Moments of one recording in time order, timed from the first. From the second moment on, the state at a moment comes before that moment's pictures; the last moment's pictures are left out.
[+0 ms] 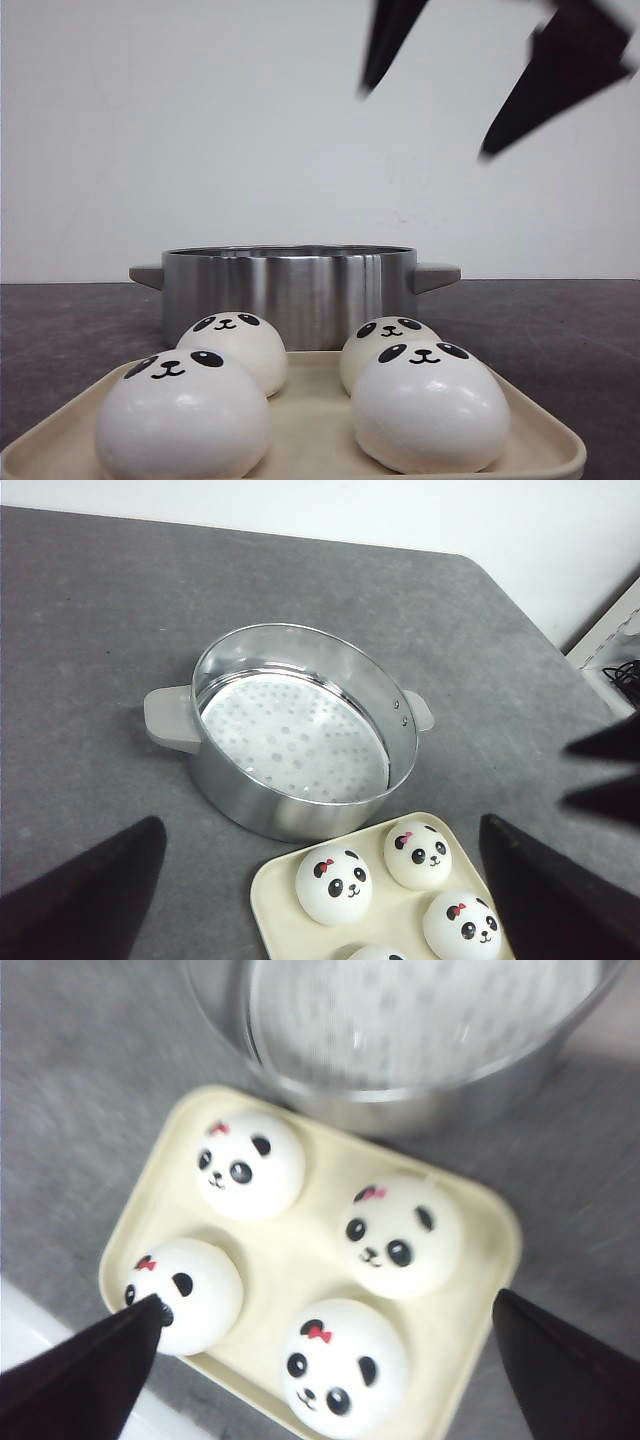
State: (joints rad) left arm -0.28 0.58 1.05 -0.88 0.29 -0.22; right arm 0.77 1.26 1.04 -0.75 -0.12 0.46
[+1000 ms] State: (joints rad) left arm -0.38 0.58 1.05 -0.88 0.28 -0.22; right arm 0.70 1.71 1.05 -0.58 -0.14 0.56
